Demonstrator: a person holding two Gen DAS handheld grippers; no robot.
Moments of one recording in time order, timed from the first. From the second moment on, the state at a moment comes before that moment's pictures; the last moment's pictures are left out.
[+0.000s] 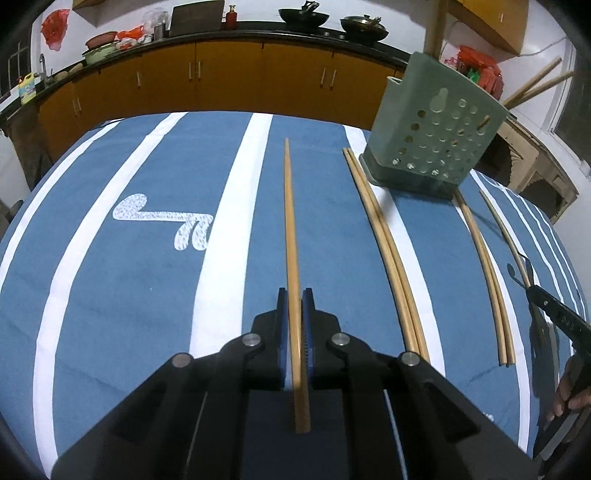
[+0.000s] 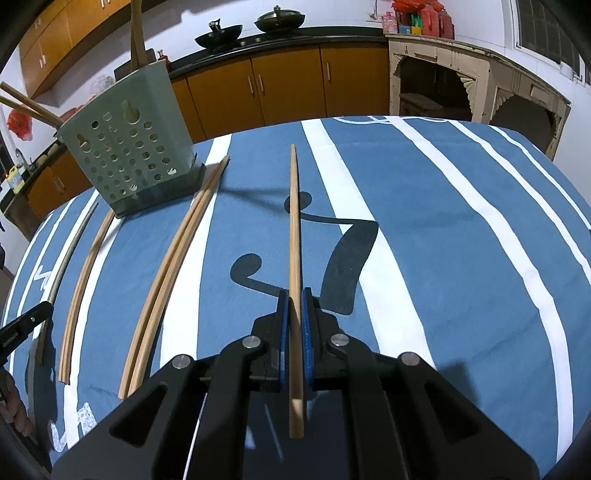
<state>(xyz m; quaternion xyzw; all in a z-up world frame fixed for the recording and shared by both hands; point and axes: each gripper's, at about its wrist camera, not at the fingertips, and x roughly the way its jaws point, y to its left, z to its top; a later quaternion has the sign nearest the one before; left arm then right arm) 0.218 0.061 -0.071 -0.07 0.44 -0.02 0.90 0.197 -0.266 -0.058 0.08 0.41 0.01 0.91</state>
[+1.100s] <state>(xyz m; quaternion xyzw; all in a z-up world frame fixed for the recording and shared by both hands) 0.202 0.056 -0.054 -0.02 0.43 -0.02 0.90 0.172 -0.277 -0.037 0.10 0.38 0.03 0.92</state>
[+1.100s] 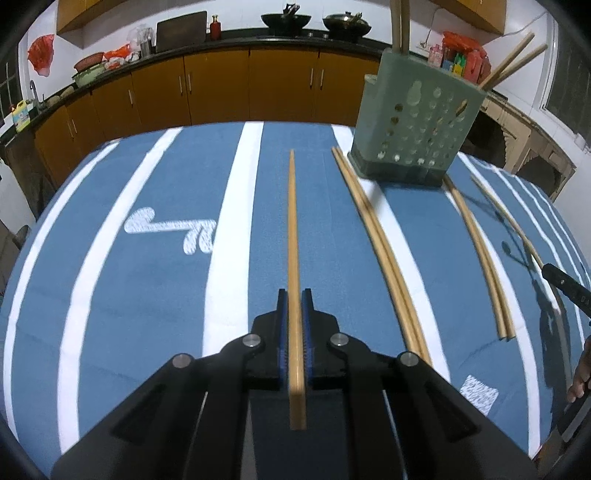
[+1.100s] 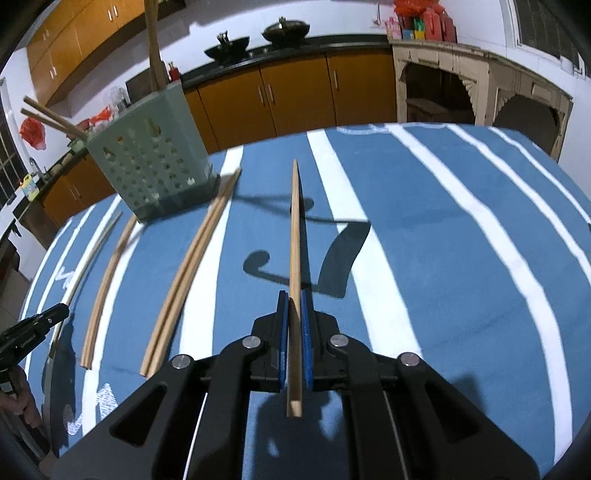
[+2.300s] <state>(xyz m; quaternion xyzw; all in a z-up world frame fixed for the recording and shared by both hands) 0.186 0.067 0.072 -0.07 0.26 -0.03 0.96 0.163 -0.289 0.066 0.12 0.21 0.05 0.97</state>
